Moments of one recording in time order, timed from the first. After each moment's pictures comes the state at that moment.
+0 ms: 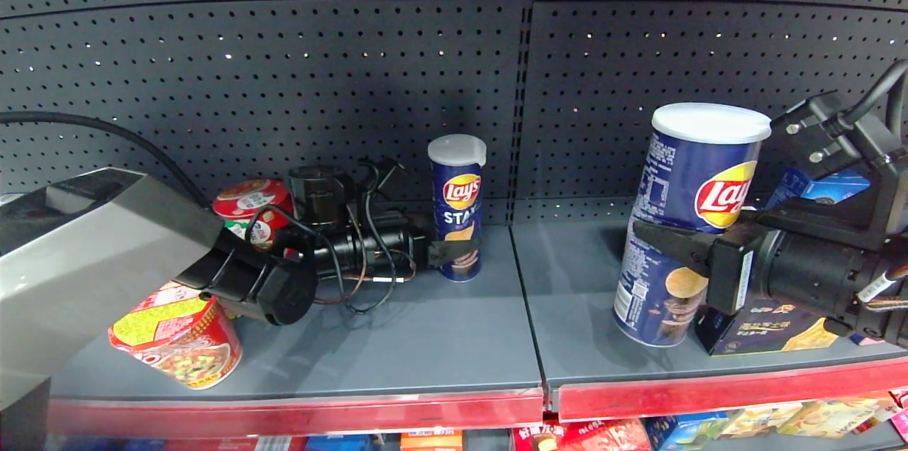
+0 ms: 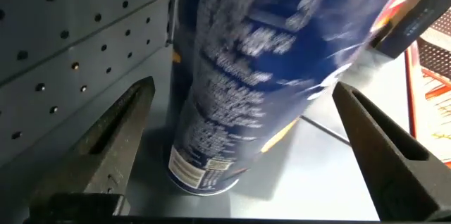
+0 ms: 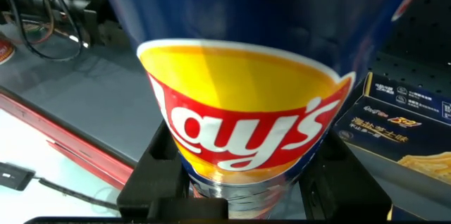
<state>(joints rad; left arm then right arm) -0.32 2.18 -1.13 -0.90 -0.74 -0.07 0.68 1.31 -0.79 -0.37 -0.18 -0.02</state>
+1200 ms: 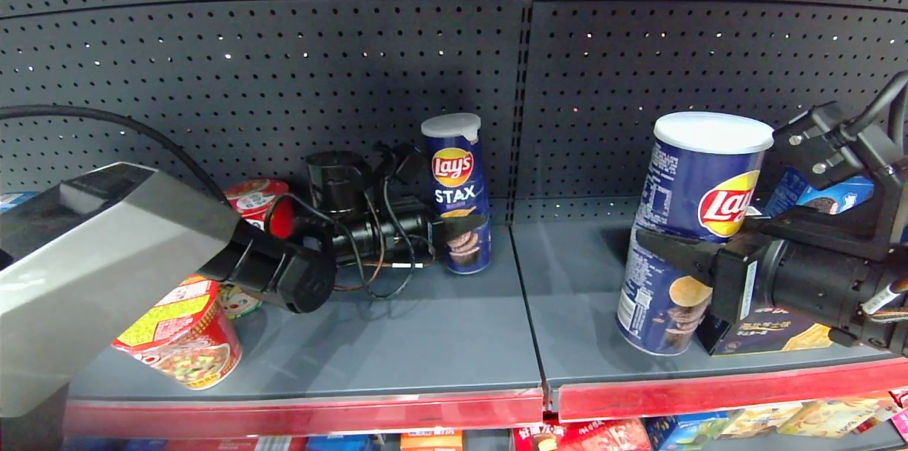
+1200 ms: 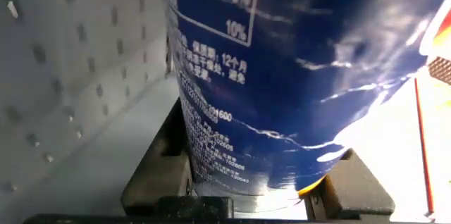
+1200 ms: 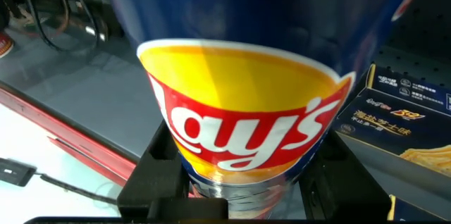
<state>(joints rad) -0.37 2.19 -1.23 -0.88 -0.69 -0.07 0.68 1.30 -0.76 -0.37 -0.18 -0.02</state>
